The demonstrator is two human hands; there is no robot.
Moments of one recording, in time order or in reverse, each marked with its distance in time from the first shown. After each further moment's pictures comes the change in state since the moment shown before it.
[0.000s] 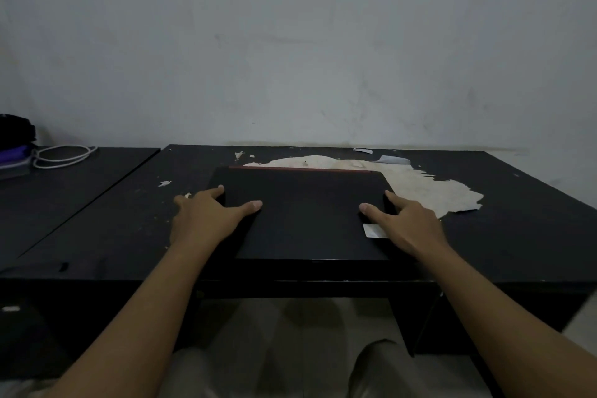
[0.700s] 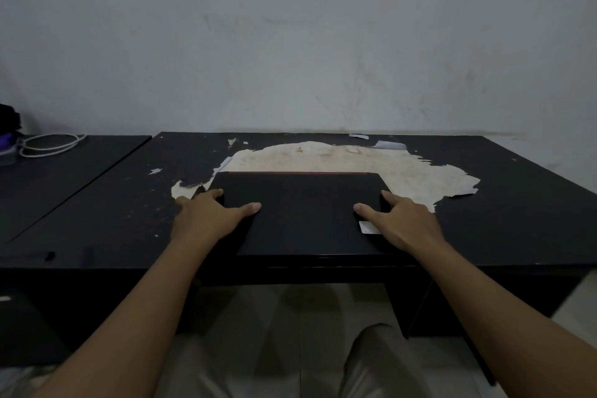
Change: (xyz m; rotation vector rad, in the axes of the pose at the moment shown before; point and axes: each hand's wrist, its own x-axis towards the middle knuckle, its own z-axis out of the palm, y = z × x) left_hand -0.001 -0.006 0.024 0.069 -0.117 -0.008; right_hand -0.003 0.014 0.013 -0.174 -0.066 0.009
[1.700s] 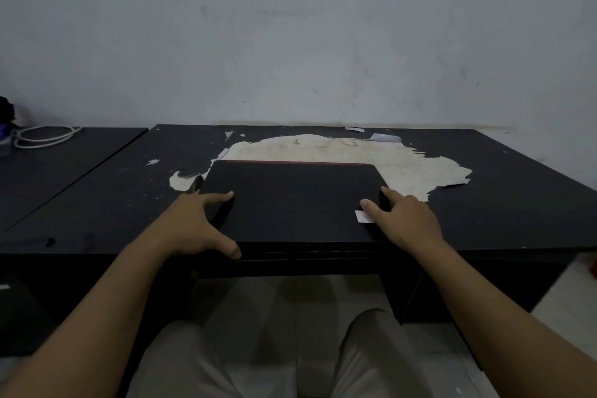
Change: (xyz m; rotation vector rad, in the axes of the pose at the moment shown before) left_hand -0.029 -0.033 -0.033 0.064 -0.238 0.321; right_hand -0.023 0.013 0.002 -0.007 0.033 -0.019
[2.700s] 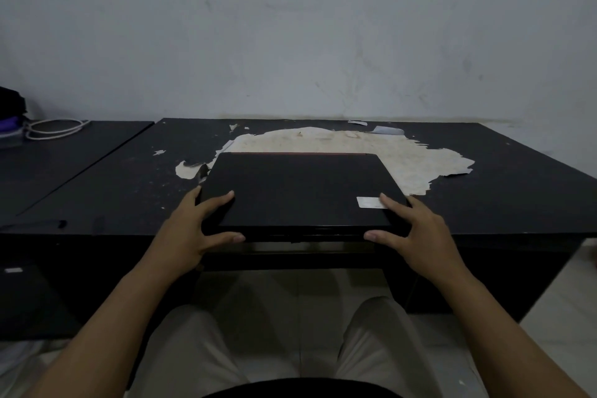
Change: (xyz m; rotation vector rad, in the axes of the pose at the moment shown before) left_hand -0.023 -0.045 0.045 -0.074 0.248 0.268; right_hand -0.060 0.035 0.010 0.279 0.120 -0.321
